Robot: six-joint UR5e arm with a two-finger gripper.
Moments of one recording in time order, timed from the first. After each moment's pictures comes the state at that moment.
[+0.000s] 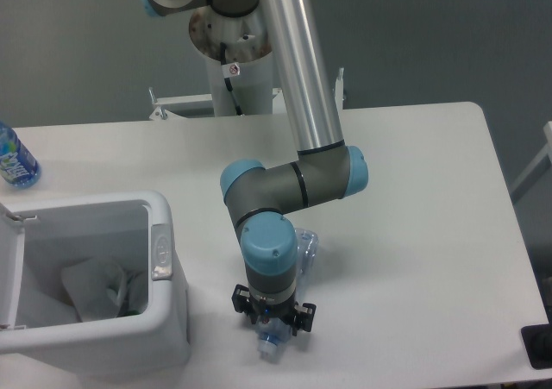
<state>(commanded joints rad) 2.29 -2.27 -1.49 -0.78 1.57 0.62</state>
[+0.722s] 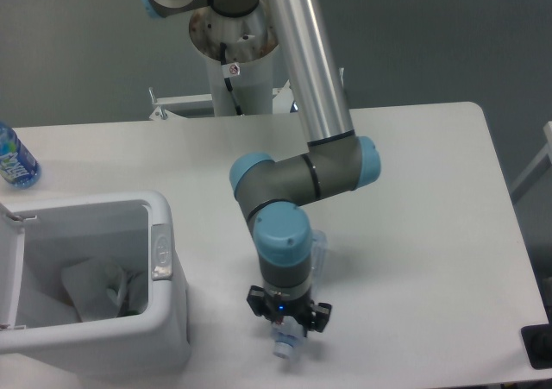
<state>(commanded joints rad) 2.36 -2.19 -1.38 -0.76 1.51 0.63</state>
